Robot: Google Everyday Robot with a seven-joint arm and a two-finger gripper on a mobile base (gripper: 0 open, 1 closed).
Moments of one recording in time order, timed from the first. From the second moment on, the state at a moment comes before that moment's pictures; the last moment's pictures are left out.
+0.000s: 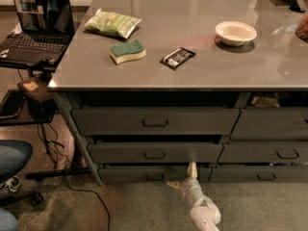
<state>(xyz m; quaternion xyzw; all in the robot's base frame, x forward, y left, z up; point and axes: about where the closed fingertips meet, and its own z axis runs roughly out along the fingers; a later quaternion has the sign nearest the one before) 0.643 -0.166 0.233 -0.36 0.68 -0.13 0.62</state>
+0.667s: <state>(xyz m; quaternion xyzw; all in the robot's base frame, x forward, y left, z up) 0.649 -0.168 0.220 -0.40 0.67 -0.16 0.60</state>
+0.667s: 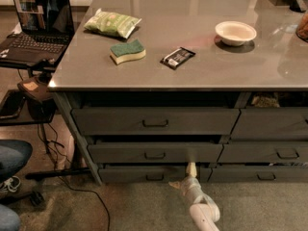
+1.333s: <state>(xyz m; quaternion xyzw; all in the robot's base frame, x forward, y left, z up) 0.668 -0.135 0.144 -0.51 0.67 -0.20 0.50</state>
